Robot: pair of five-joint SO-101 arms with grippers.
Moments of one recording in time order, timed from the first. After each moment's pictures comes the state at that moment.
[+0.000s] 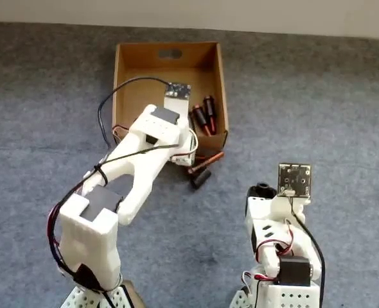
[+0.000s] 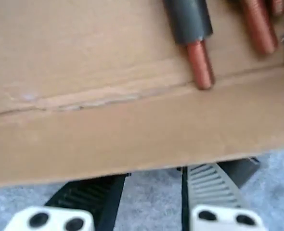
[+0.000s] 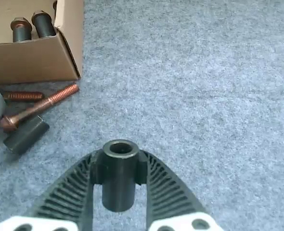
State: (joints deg) left arm 20.1 21.9 2.9 68.2 18.7; right arm -3.0 -101.3 87.3 59.3 1.2
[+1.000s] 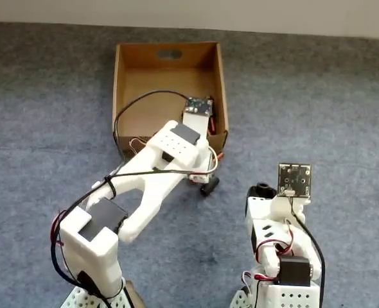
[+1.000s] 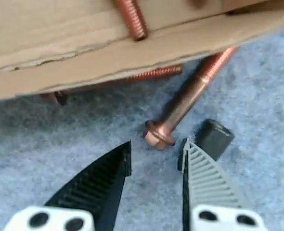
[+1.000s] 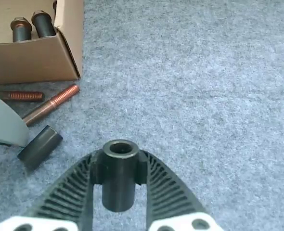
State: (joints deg) left arm 27.1 15.3 11.3 65.2 25.0; right arm -3.0 -101.3 87.3 59.3 1.2
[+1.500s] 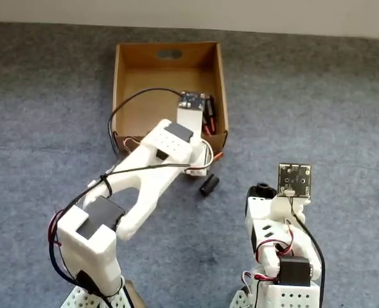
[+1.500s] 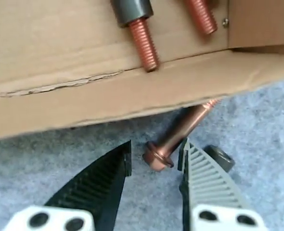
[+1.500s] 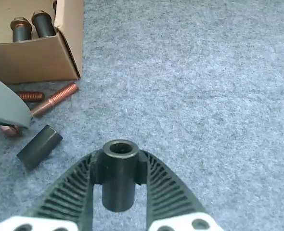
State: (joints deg) left arm 25.0 15.3 12.0 59.3 25.0; right arm -3.0 -101.3 87.3 59.3 1.2
